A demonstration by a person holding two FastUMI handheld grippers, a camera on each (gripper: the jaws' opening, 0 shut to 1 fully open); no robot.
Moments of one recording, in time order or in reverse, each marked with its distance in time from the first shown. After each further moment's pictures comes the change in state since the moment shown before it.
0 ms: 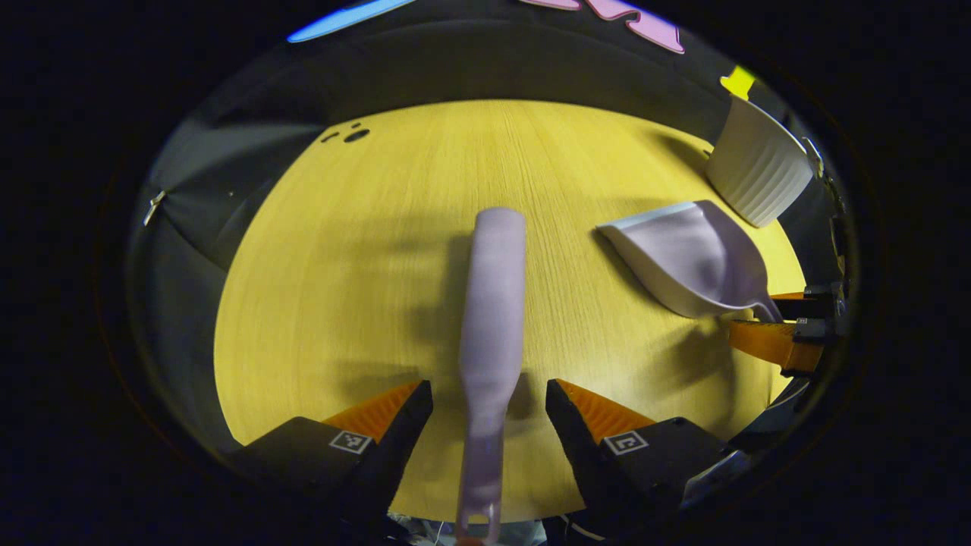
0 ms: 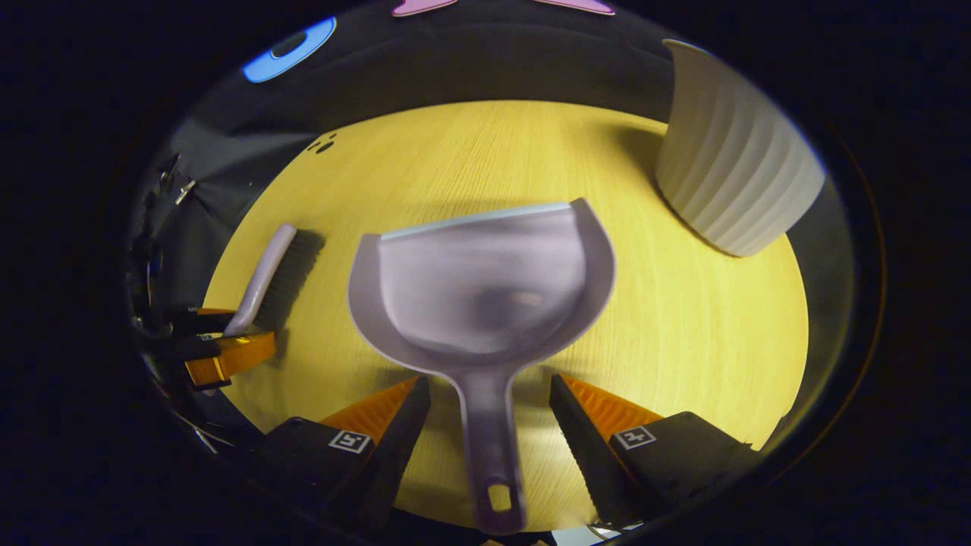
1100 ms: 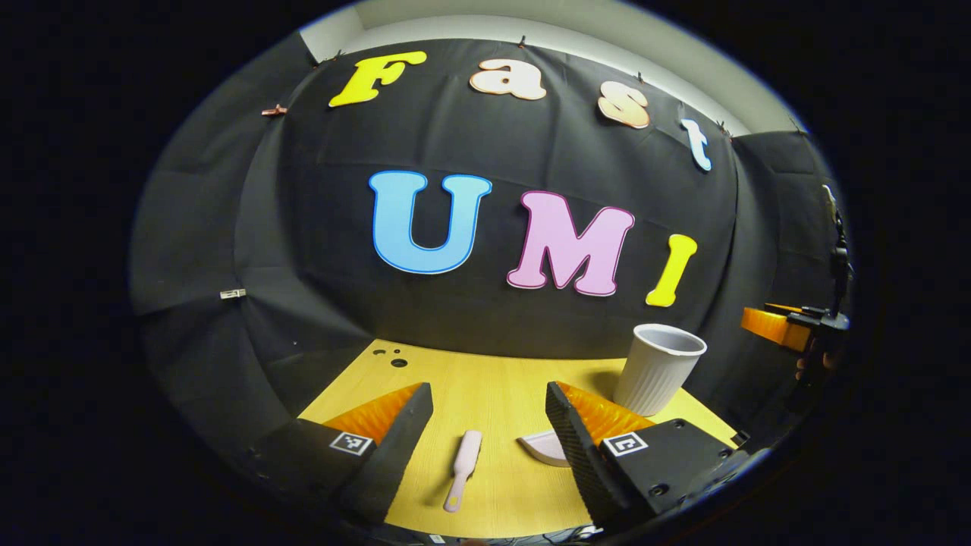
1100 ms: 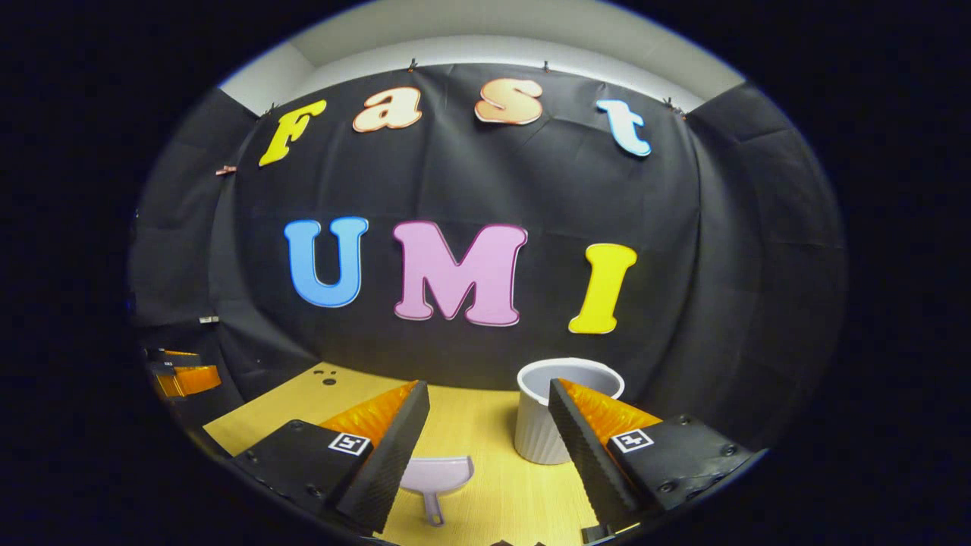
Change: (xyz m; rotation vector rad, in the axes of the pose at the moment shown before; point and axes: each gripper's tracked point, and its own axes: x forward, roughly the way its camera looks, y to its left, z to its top) left arm -0.323 -0.004 0.087 -0.128 -0.921 -0.048; right arm -0.379 -0.037 0.140 -0.047 -1.038 -0.191
